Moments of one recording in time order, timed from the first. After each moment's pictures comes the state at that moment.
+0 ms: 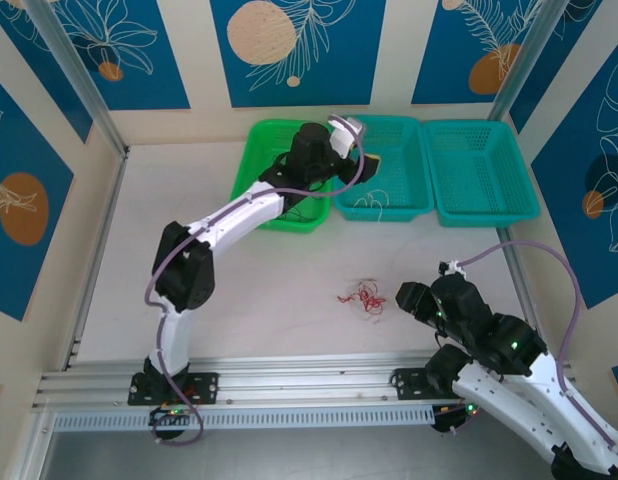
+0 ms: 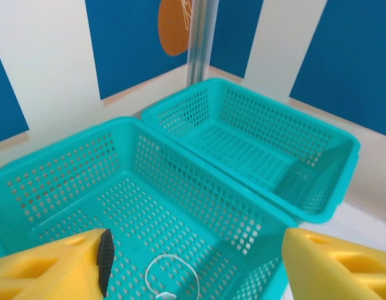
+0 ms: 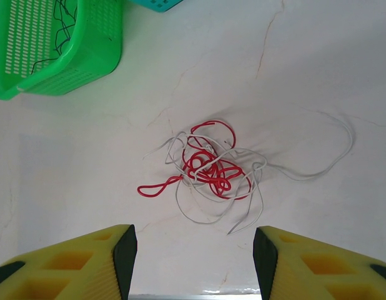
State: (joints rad) left arm -0.71 2.05 1.85 -0.03 0.24 -0.06; right arm 0.71 0.40 0.70 -1.08 0.21 1.01
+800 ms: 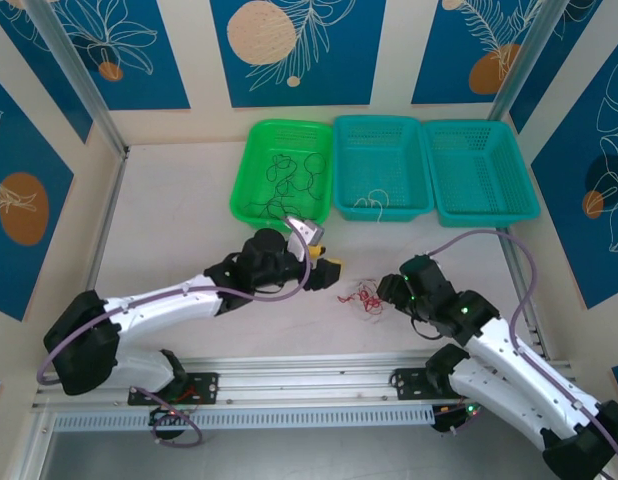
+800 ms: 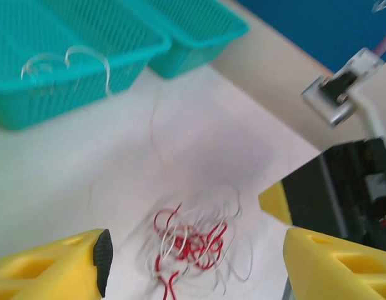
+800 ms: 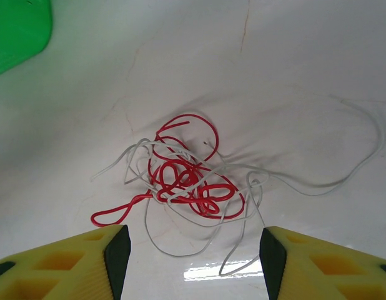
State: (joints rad) left arm -0.92 1.36 0.79 0.19 0.20 -0.39; right arm 0.60 0.70 0.58 -0.84 0.11 0.99
